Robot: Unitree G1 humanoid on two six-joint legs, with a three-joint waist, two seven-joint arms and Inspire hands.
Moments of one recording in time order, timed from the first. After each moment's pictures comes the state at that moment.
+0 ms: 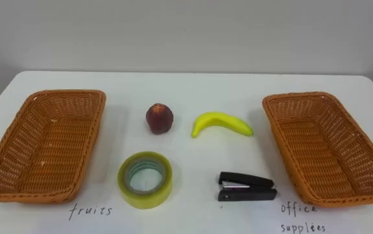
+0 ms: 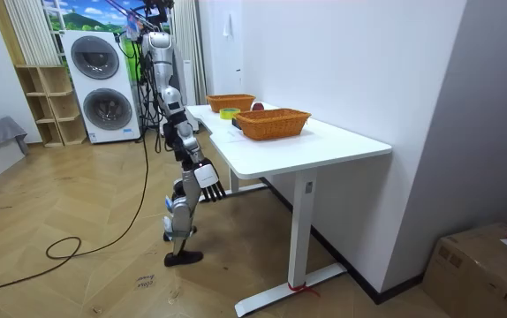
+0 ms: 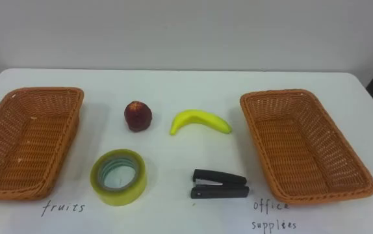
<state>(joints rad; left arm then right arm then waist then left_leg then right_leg) 0.25 0.14 0.12 1.08 0.44 0.12 0.17 0.12 -0.19 0.08 1.21 0.19 0.00 -0.04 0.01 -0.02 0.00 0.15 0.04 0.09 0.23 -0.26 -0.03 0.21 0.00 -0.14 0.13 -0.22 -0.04</state>
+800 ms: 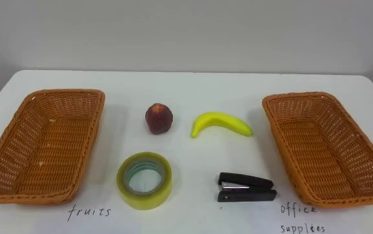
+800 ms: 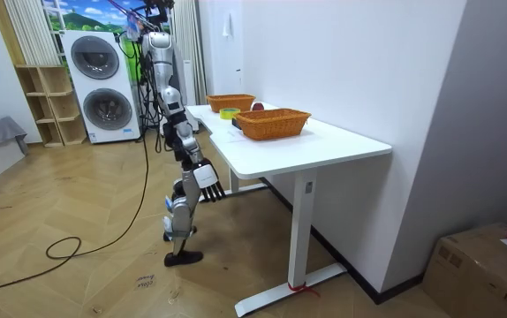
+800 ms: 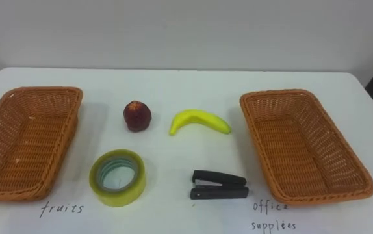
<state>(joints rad) 0.26 0.15 0.18 1.08 0.42 0.08 0.22 0.18 -0.19 -0.04 1.21 0.32 -0.02 -0.06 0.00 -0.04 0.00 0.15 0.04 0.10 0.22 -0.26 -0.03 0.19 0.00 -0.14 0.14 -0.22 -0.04</state>
